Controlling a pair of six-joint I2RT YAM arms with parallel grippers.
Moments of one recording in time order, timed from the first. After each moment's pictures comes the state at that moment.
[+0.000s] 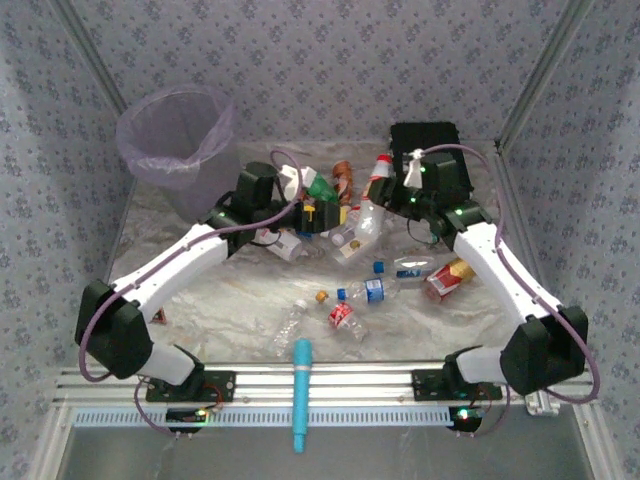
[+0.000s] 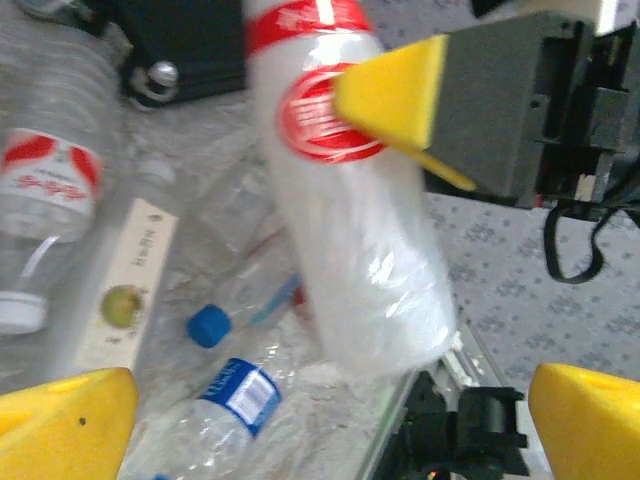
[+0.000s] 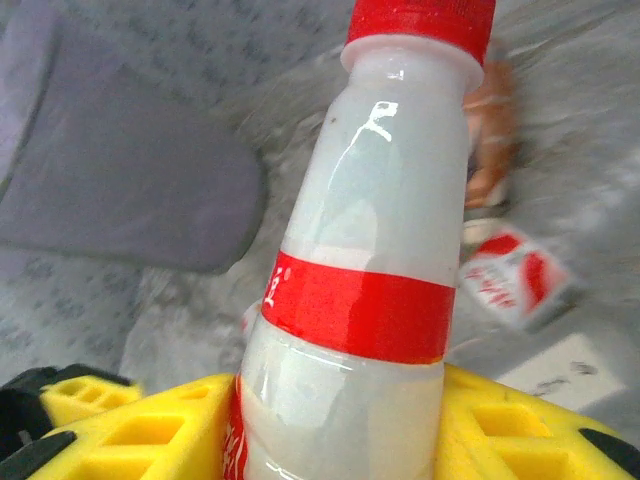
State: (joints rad) left arm -0.64 1.45 1.19 -0.19 0.64 -0.61; right arm 0.32 1.34 1.17 -0.38 -0.40 0.62
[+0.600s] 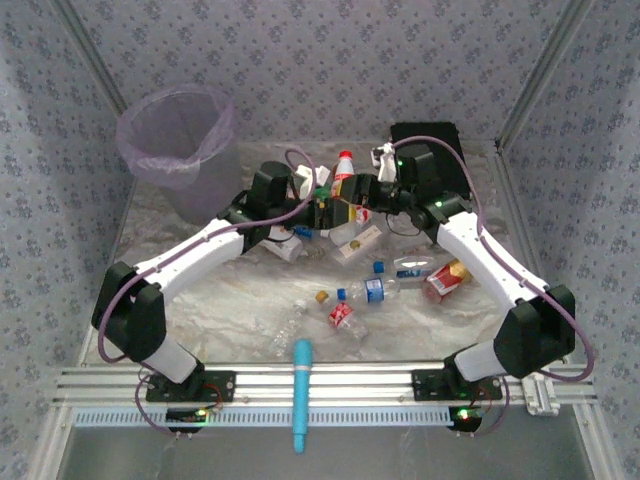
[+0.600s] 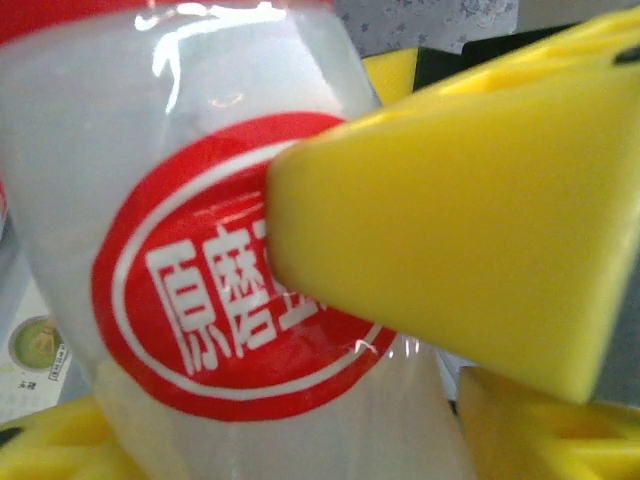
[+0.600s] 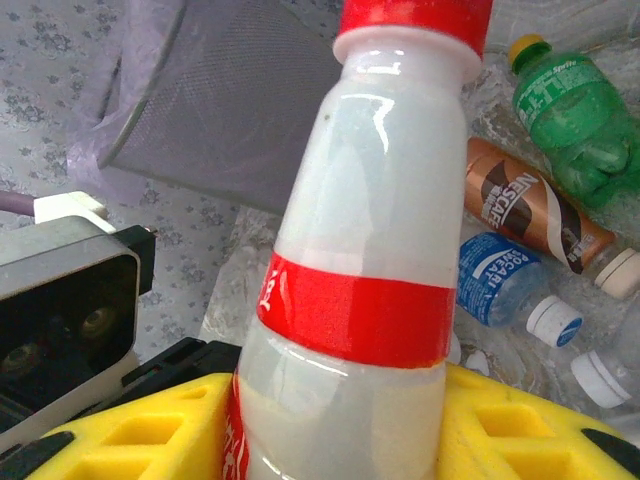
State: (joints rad) left arm -0.66 1.55 1.20 -0.05 0.69 -0.71; right arm 0.42 1.42 1.24 -0.31 -0.53 0.65
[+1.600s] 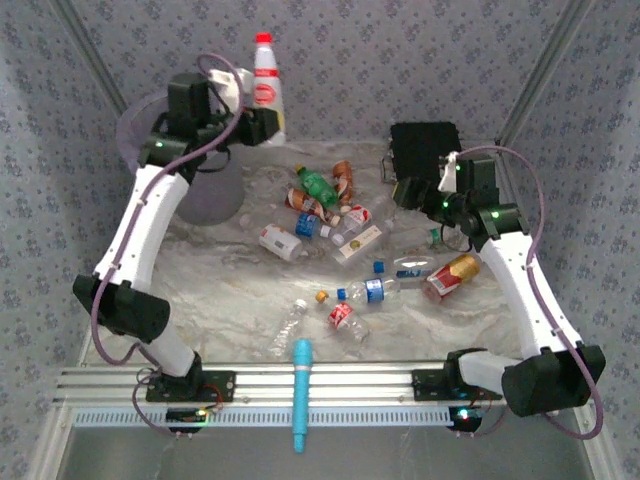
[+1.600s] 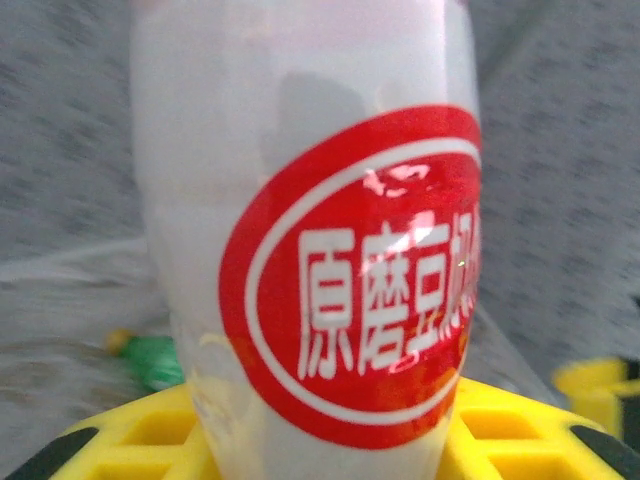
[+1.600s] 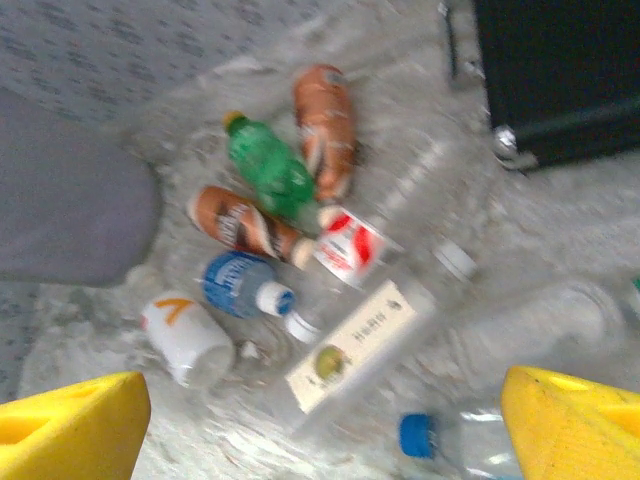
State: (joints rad) left arm -0.28 1.64 1.94 -0.65 0.46 -0.28; right arm 0.15 1.20 1.22 -0.74 -0.28 0.46
